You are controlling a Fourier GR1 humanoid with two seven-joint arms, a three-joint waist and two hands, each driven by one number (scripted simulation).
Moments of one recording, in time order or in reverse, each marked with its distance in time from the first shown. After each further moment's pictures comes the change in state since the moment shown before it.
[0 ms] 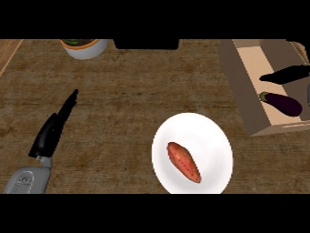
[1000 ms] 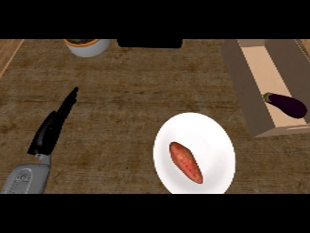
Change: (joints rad) left arm -0.018 0.006 0.010 0.010 0.008 -0.022 -0.014; right arm -0.039 -0.268 -0.389 0.467 -0.404 -0.066 -0.352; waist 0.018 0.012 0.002
